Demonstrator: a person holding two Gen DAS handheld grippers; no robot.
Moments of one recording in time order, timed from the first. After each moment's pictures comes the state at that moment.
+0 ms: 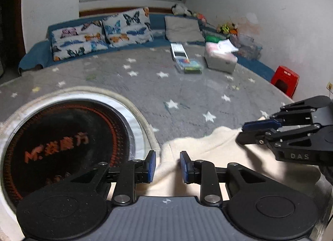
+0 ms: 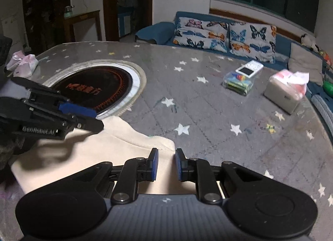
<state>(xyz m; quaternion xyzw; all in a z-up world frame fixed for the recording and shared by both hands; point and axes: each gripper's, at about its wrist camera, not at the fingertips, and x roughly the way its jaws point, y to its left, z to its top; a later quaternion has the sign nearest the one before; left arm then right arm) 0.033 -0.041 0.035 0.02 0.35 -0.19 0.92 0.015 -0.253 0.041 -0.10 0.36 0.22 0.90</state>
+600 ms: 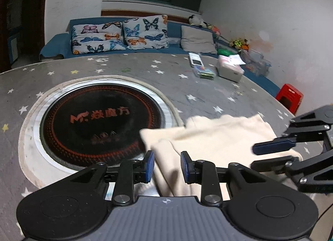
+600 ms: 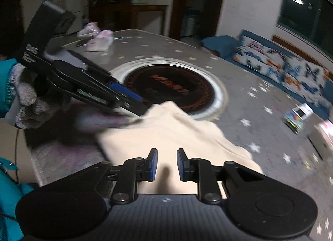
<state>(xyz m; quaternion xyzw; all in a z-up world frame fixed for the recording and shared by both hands) -0.044 0.017 0.045 -0.03 0.35 -0.17 0.92 -0.074 -0.185 0.067 -0.21 0.32 0.38 0.84</state>
